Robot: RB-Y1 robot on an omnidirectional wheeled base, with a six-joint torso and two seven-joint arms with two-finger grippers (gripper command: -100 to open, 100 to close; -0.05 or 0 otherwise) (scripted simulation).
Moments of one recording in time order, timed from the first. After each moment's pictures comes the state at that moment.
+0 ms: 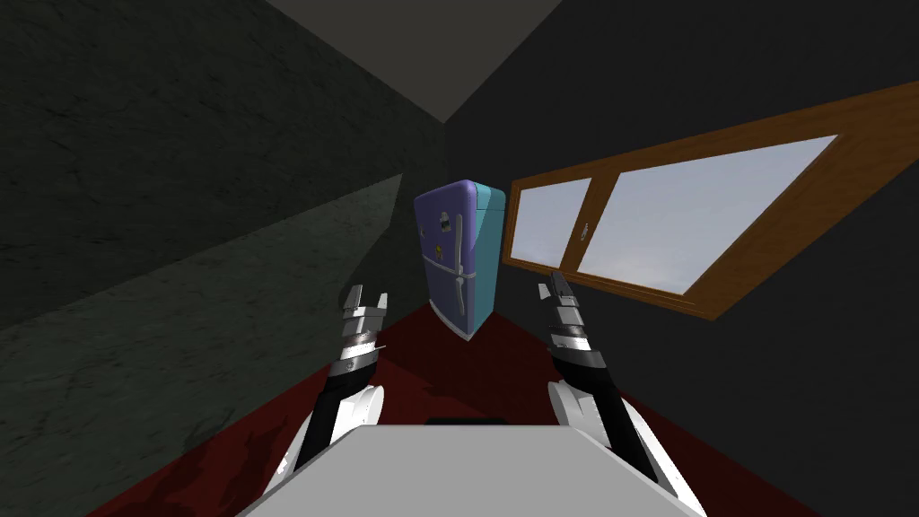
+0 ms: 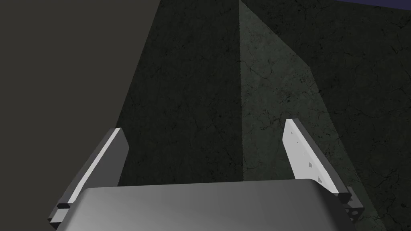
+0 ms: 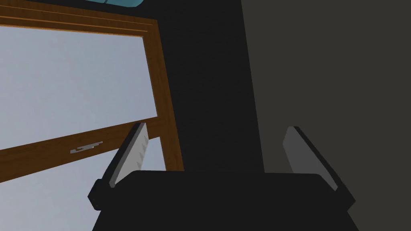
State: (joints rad) left arm 0.49 -0.04 0.03 -2.23 0.01 -0.46 0.13; right arm 0.48 0.01 0.00 -2.31 0.10 -0.40 0.10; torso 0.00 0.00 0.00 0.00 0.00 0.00
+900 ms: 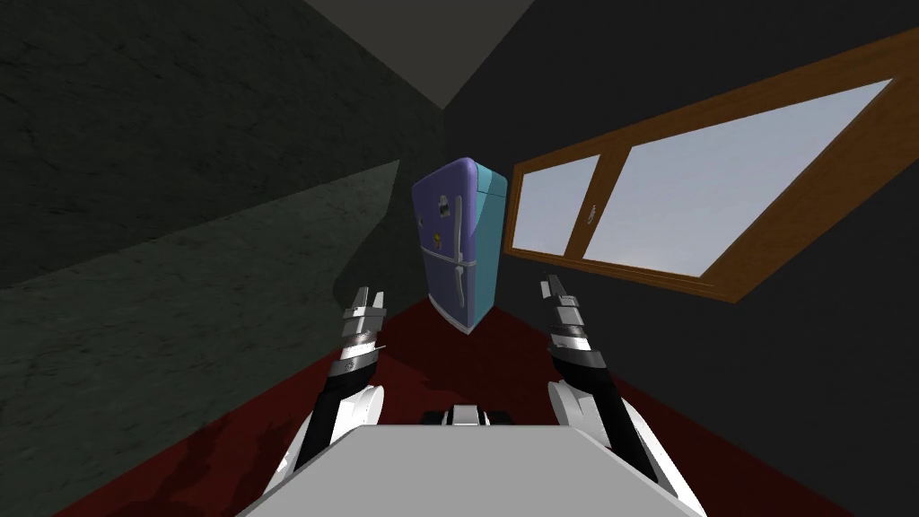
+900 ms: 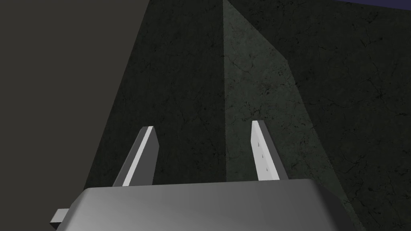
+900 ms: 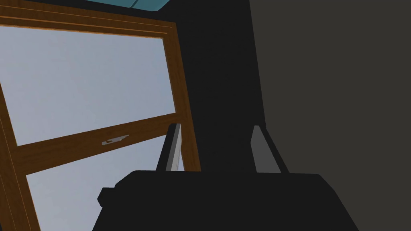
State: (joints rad) left arm 0.49 -0.04 0.03 -2.23 0.01 -0.46 0.13; right arm 0.48 0.01 0.00 -2.31 0.10 -0.40 0.10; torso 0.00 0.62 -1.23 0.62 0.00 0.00
